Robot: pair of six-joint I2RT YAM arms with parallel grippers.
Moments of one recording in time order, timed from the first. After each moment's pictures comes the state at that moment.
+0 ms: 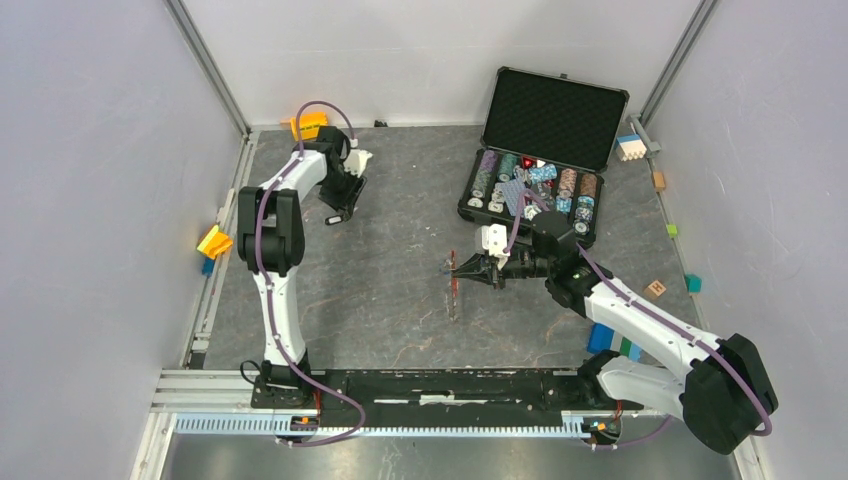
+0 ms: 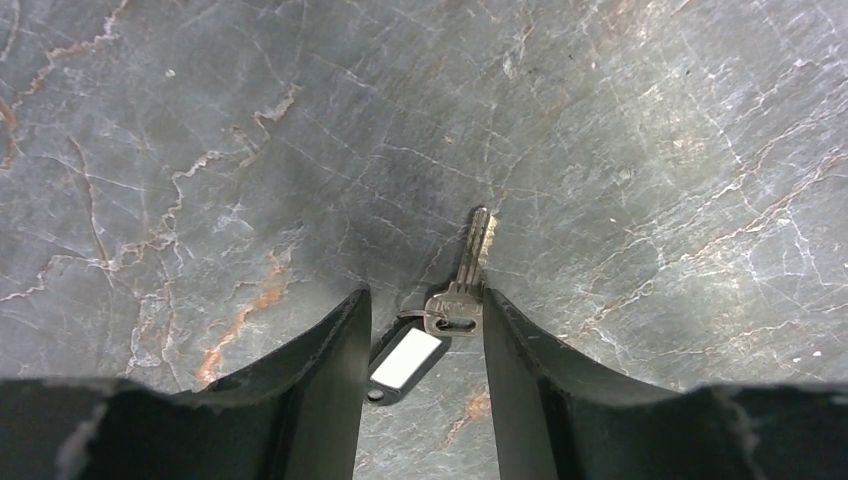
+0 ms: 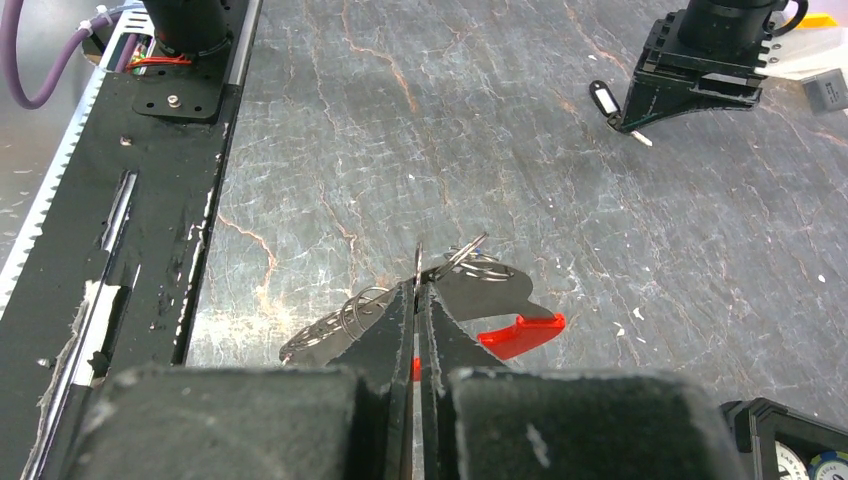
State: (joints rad) left arm -0.11 2.20 1.74 -0.81 0.11 0.42; right arm 0.59 1.09 0.62 0.15 -0.89 -0.42
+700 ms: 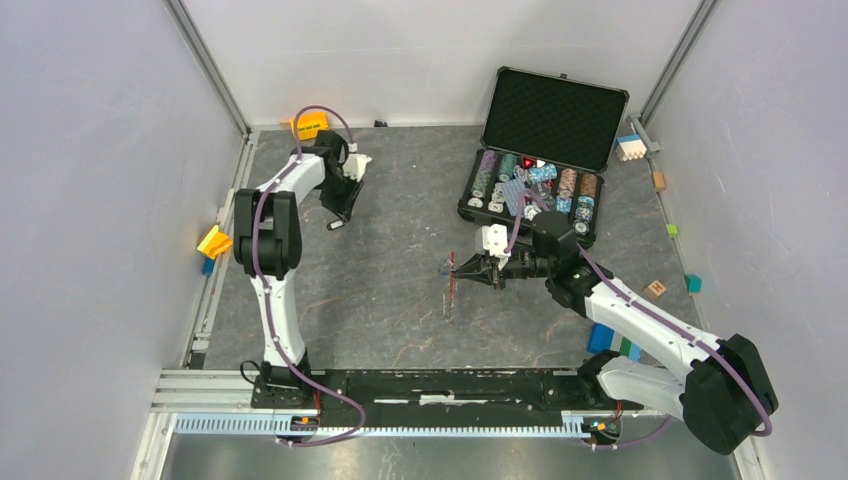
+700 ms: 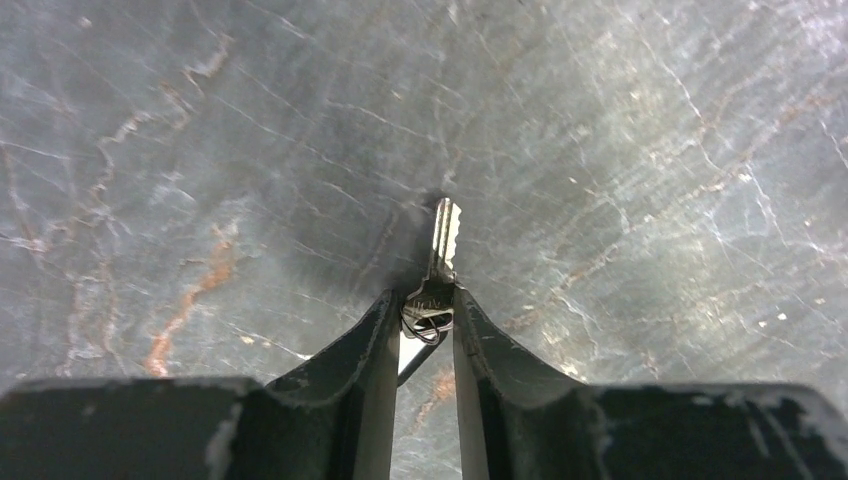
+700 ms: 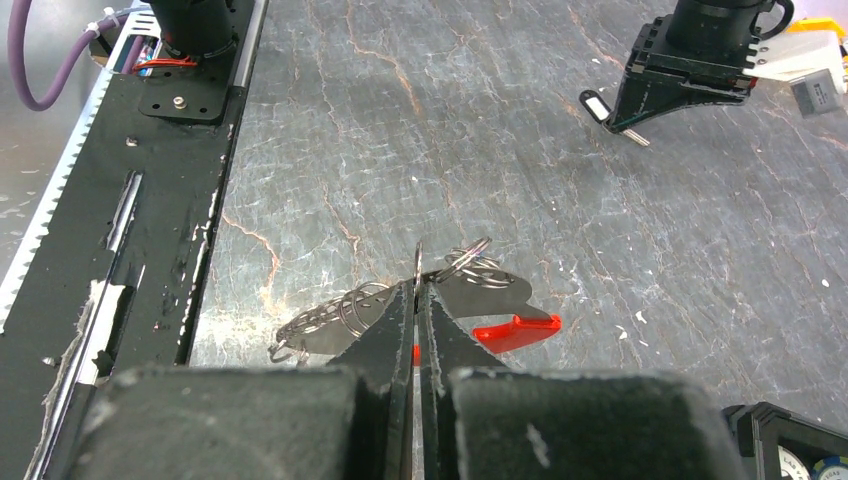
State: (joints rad) left arm -0.11 2.17 1.68 -0.80 0.15 0.41; right arm 0.59 1.09 0.62 0.15 -0.90 -0.42
